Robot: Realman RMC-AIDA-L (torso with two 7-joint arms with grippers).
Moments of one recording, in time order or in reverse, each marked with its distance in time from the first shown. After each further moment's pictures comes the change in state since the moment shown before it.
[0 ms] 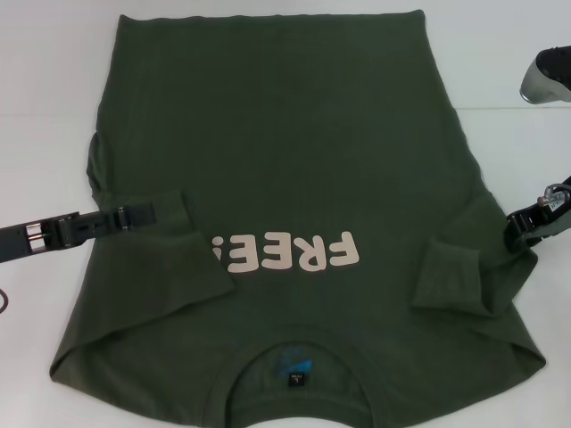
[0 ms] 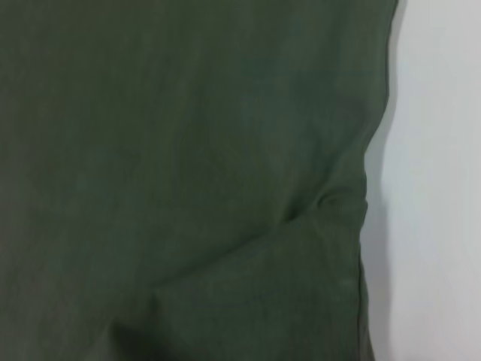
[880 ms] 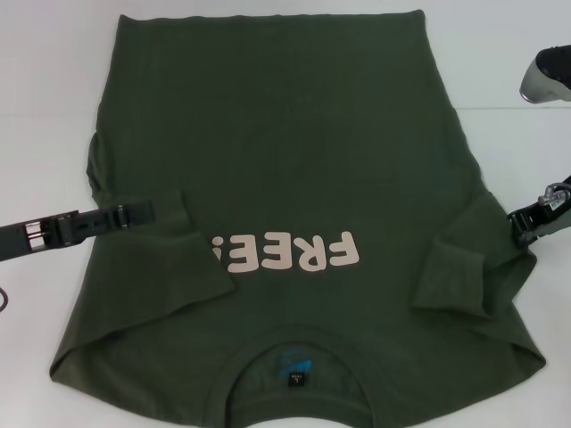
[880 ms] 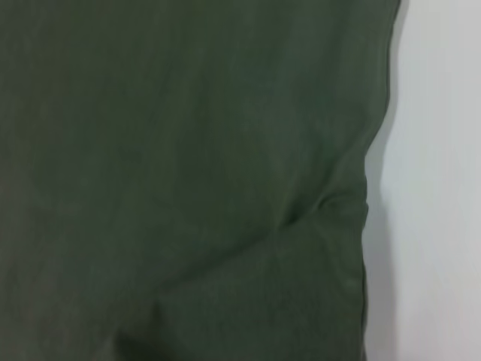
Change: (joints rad) left arm 0.000 0.000 0.000 0.000 -0.004 -0.004 0.002; right arm 0.000 0.000 -0.001 -0.004 0.000 -0.001 -0.010
